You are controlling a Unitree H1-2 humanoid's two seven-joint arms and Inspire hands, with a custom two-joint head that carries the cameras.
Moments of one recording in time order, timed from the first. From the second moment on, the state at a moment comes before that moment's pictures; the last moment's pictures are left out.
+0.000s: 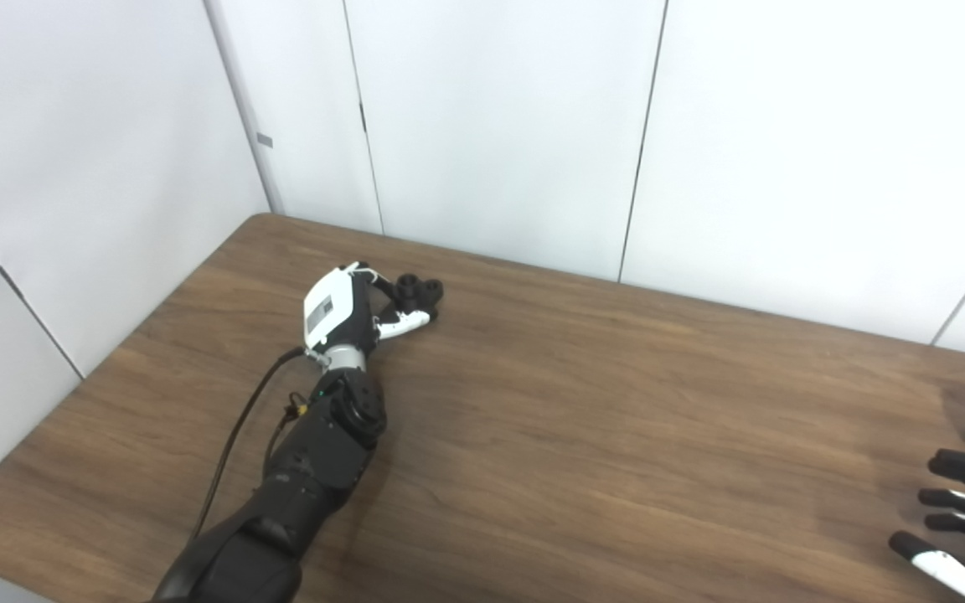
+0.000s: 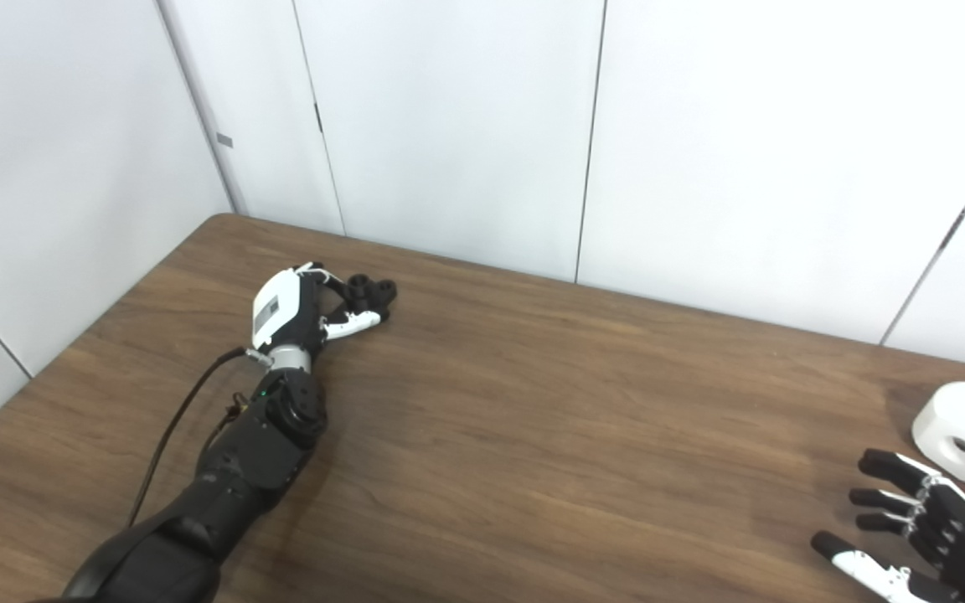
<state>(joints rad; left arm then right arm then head) -0.51 0.34 -0.05 0.76 0.42 0.13 0.49 -0.02 -0.24 -0.11 -0.13 -0.01 0.04 0.10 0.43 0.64</state>
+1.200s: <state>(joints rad) -0.46 0.25 -0.44 0.49 0.43 -0.26 -0.03 -0.05 -0.19 -0.10 -0.25 -0.09 0.12 0.03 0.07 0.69</state>
